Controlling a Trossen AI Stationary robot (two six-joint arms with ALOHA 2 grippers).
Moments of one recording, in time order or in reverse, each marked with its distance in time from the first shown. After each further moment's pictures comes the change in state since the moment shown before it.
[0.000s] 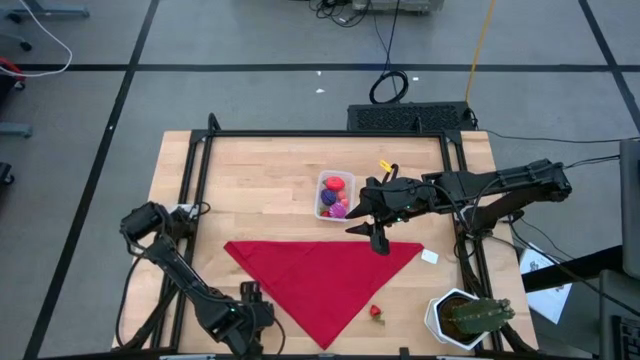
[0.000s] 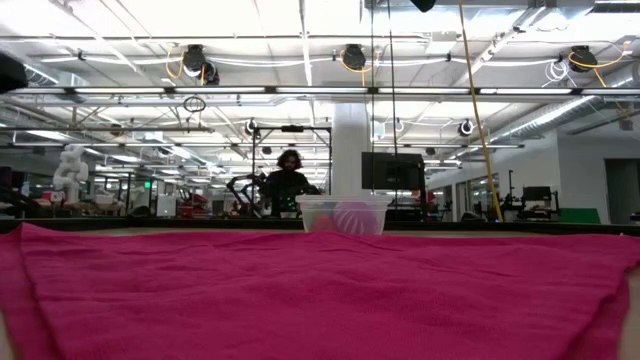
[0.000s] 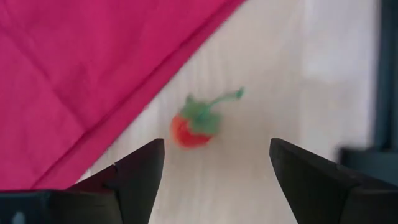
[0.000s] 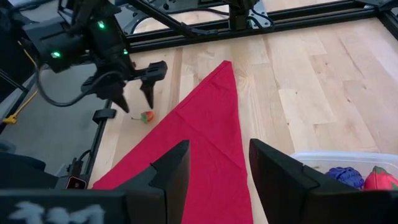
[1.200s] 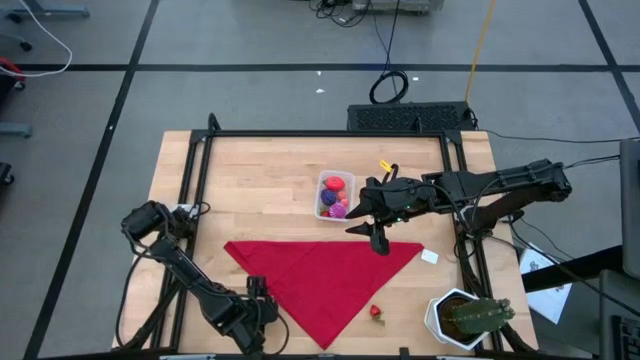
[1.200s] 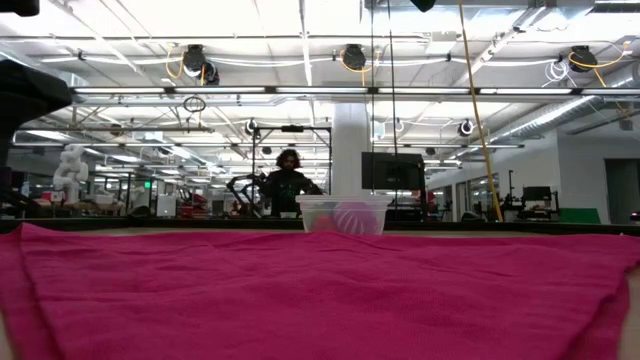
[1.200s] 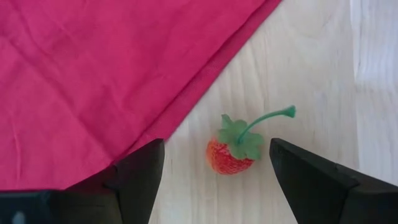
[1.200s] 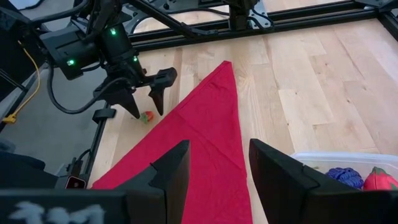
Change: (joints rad) left arm 0.029 0.001 -0.078 0.086 -0.060 0.120; right arm 0.000 0.000 0.000 0.000 0.000 -0.004
